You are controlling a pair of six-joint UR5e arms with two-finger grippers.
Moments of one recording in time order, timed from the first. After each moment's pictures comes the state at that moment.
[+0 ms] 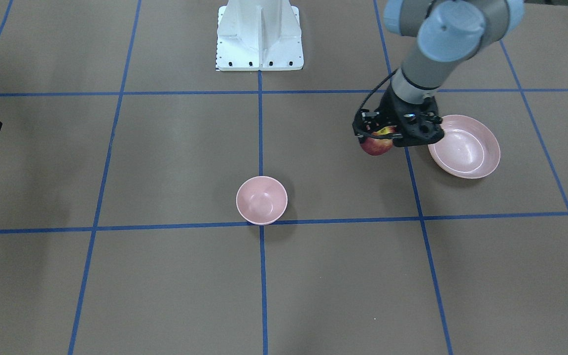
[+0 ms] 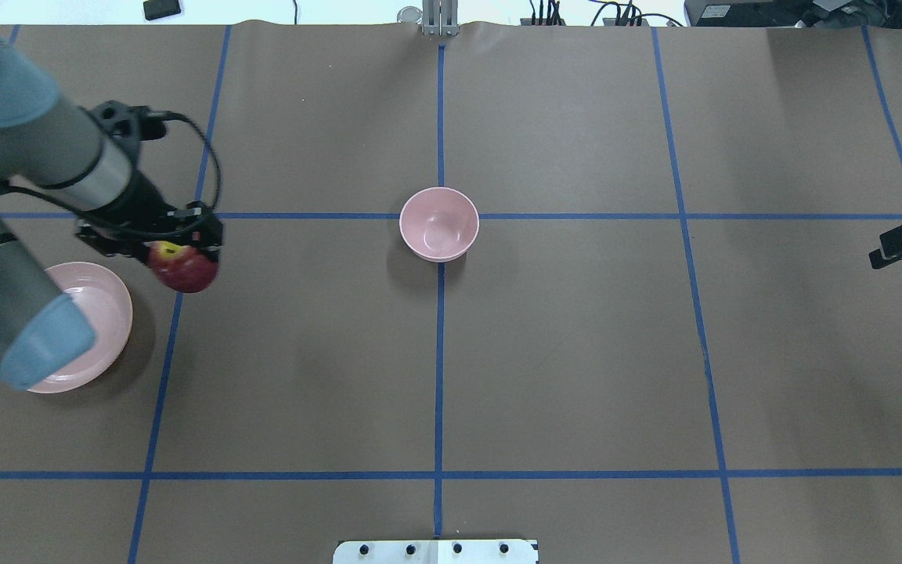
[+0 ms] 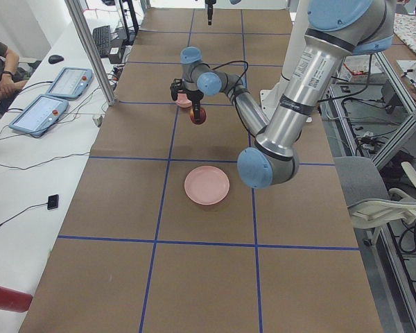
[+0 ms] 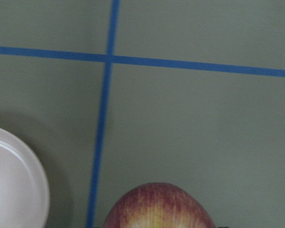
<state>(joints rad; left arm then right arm) -0.75 -2.17 -1.82 -1.41 -2.10 -1.16 1.17 -1.70 1.99 -1.42 2.31 0.58</state>
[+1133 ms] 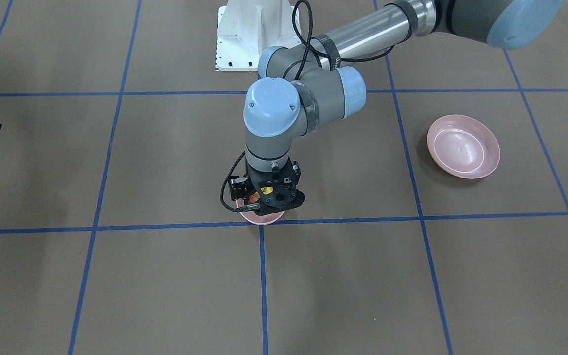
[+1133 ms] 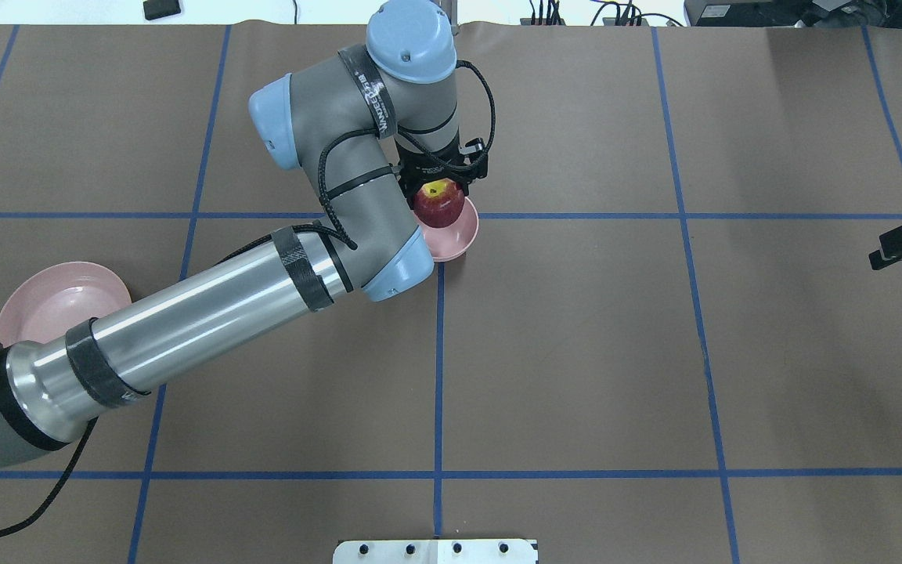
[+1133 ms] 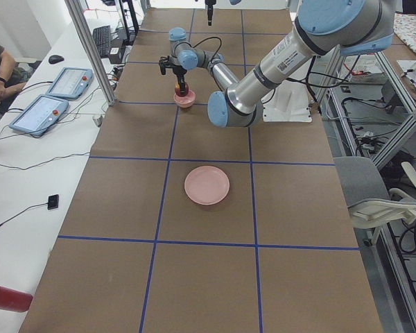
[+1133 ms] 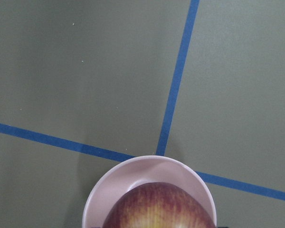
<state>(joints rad) -0.67 -2.64 -1.16 -1.69 -1.99 -1.35 1.17 -1.70 1.98 -1.42 2.31 0.59</state>
